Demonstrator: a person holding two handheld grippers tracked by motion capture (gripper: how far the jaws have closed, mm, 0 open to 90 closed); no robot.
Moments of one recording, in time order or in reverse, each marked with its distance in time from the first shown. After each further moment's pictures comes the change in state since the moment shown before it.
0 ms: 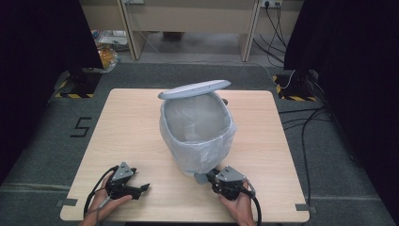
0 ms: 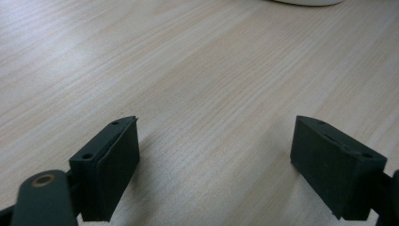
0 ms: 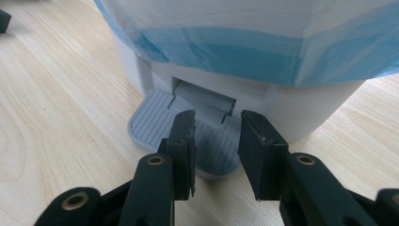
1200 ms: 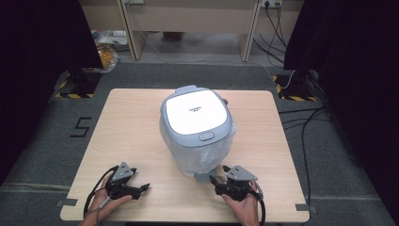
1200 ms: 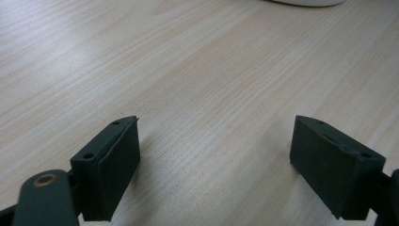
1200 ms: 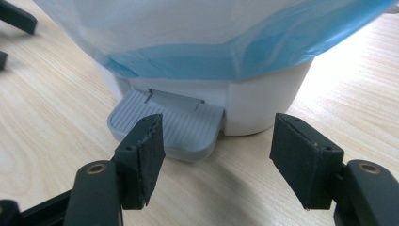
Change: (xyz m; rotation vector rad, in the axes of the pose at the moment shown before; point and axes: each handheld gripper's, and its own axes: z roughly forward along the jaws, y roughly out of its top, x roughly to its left) left arm 0.000 0.000 0.000 -0.002 0.001 -0.001; right arm -0.012 -0.004 -0.020 -0.052 -0.023 0.134
